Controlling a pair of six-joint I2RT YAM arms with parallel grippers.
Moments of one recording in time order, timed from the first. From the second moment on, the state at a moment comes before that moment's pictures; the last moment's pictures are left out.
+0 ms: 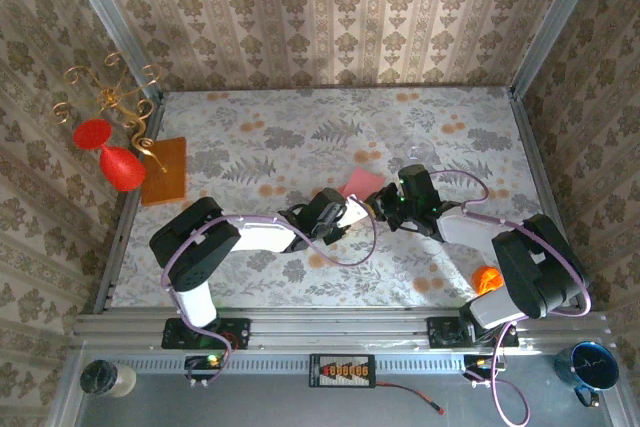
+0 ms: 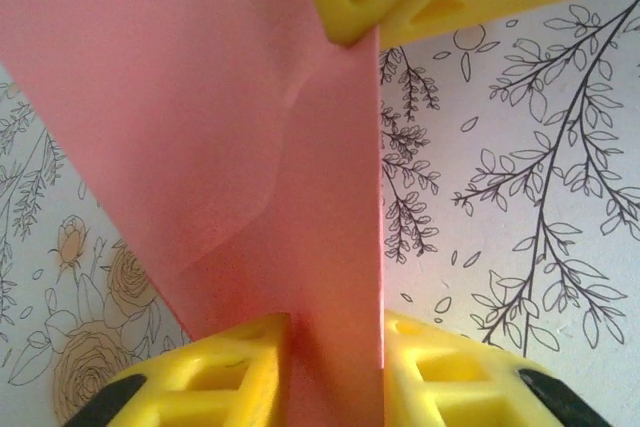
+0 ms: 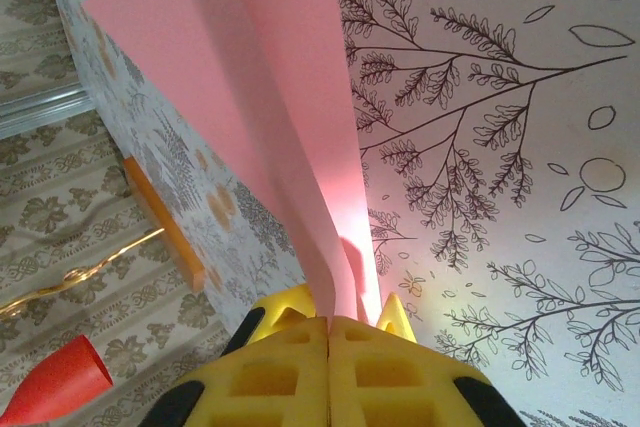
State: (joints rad) left arm -0.97 1.77 0.82 0.18 -0.15 0.37; right arm 0.41 1.48 0.61 0.15 -0.37 1.45
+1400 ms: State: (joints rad) left arm -0.73 1.78 0.87 0.02 0.41 -0.10; right arm 0.35 1.38 0.62 -0.06 -0.27 1.09
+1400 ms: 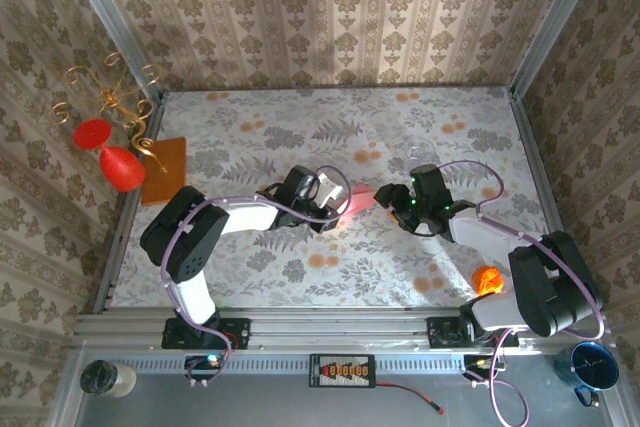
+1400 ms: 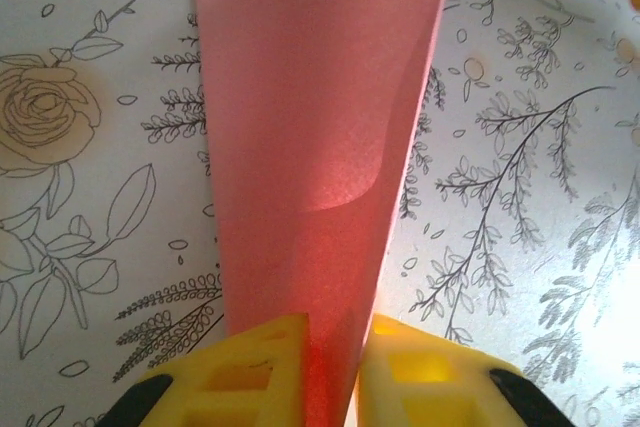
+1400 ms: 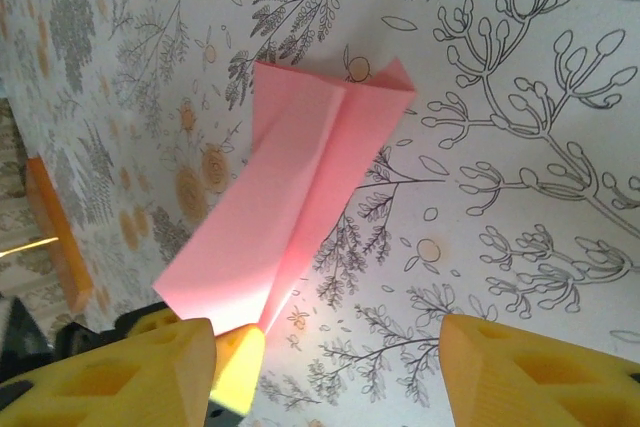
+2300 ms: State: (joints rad) left arm -0.71 1.87 1.01 -0.16 0.50 -0.26; right arm 0.41 1.60 0.74 -0.07 -0.32 0.85
